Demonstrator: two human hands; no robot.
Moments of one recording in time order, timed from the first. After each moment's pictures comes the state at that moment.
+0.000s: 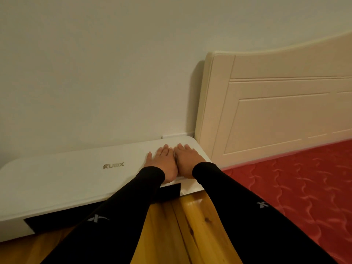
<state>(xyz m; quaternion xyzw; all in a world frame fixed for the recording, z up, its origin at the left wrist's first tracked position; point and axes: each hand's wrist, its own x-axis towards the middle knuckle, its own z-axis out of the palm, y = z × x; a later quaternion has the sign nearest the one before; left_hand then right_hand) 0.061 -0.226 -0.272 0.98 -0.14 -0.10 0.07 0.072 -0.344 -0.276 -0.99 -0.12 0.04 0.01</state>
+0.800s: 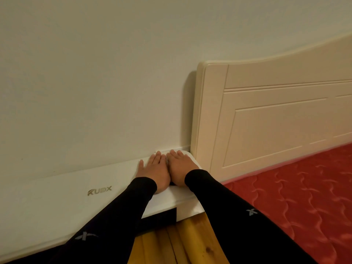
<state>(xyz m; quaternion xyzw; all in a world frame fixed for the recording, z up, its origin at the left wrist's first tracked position) 0.111 -0.227 -0.279 0.98 -0.13 -0.08 0.08 0.128 -0.353 -0.287 -0.99 -0.13 0.02 0.03</state>
